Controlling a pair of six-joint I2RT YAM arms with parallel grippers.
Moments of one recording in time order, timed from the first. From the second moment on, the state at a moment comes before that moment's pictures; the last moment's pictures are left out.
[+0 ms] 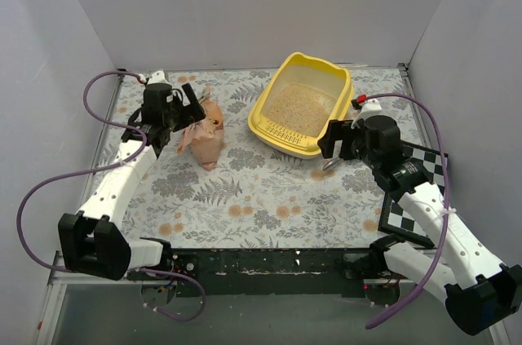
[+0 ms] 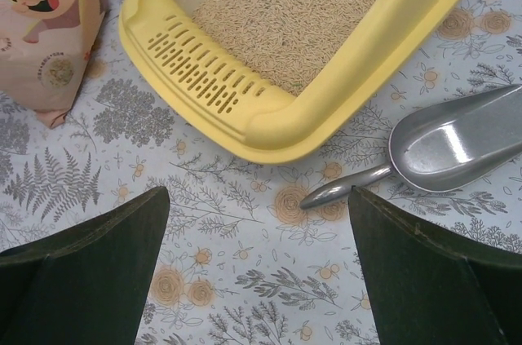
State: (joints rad) left arm -0.20 1.24 1.11 -0.38 -0.11 -0.51; right arm 0.45 0.92 0.87 -0.41 0.03 0.28
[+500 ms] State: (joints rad) left arm -0.20 1.42 1.06 -0.32 -0.01 -0.50; right arm 0.45 0.84 0.83 -0.40 -0.02 0.28
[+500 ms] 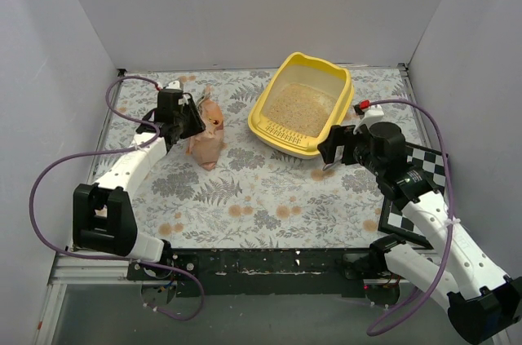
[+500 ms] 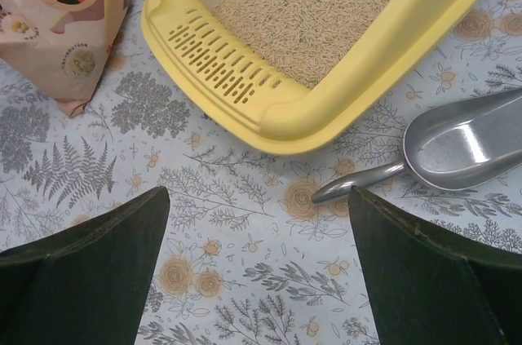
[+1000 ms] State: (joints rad) left arm -0.35 1.43 1.06 -0.32 -0.07 -0.32; right arm 0.45 0.83 0.81 -0.41 -0.07 0.27
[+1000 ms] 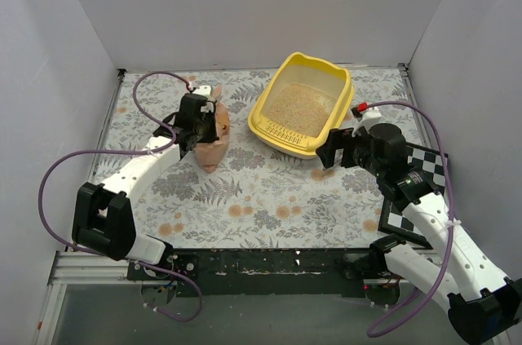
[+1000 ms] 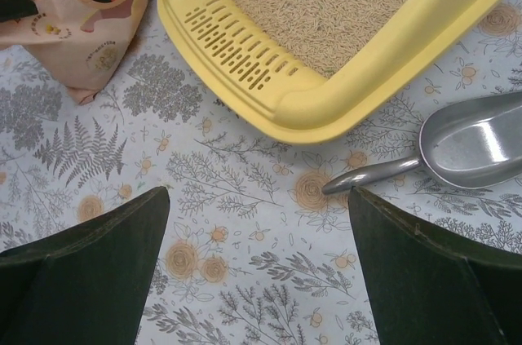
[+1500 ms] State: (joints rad) left arm -0.52 1.13 1.06 -0.79 -0.06 -0.27; right arm 0.45 0.79 0.91 -0.48 -0.12 0.25
